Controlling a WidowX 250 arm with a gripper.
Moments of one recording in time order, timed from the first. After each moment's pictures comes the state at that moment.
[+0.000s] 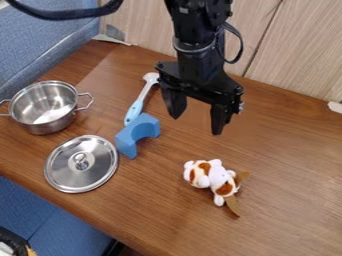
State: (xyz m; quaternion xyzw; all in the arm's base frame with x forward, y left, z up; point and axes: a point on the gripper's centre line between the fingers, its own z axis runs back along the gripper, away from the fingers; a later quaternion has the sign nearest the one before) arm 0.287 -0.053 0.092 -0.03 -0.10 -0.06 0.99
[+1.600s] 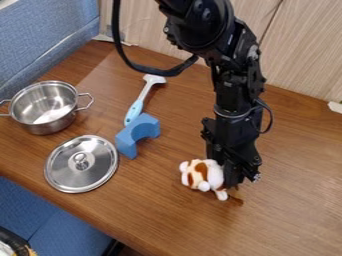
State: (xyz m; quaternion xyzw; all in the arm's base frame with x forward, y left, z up) arm 0.279 -0.094 0.000 -0.05 0.01 -0.28 0.96
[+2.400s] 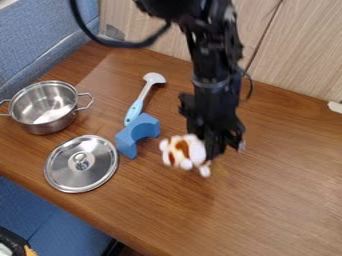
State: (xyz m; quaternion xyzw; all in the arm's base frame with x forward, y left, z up) arm 0.290 -0.062 0.050 -0.04 -0.03 -0.20 0.98
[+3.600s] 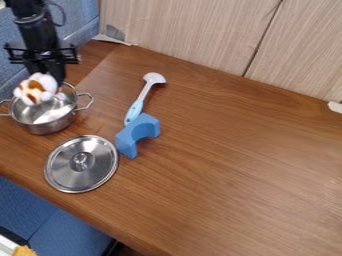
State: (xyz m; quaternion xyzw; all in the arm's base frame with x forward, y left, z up) arm 0.295 0.215 0.053 0.02 -0.06 0.22 0.97
